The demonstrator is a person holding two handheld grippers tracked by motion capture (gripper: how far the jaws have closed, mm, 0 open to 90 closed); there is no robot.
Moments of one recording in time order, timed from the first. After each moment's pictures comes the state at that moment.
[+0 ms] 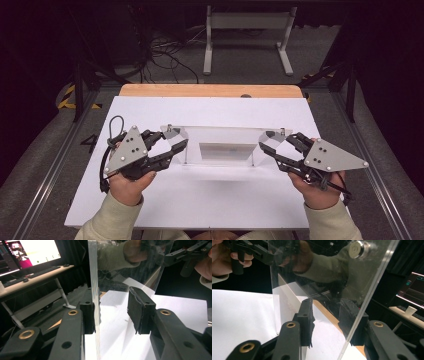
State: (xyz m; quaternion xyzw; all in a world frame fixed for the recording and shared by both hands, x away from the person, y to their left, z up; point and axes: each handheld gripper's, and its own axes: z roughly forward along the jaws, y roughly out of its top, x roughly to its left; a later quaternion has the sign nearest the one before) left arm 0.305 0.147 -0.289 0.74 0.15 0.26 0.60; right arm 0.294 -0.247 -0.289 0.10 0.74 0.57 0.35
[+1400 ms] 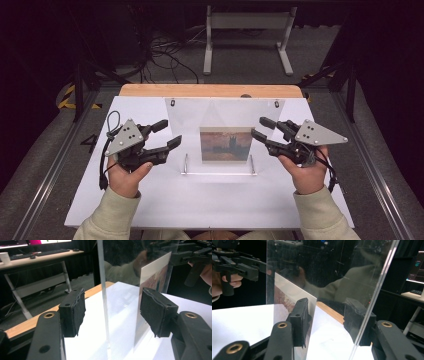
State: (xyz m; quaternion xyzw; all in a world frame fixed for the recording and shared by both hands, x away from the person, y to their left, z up) left arm 0.339 0.166 -0.319 0.73 0.24 0.22 0.59; right arm 0.350 -0.246 -0.317 0.18 0.71 0.62 0.28
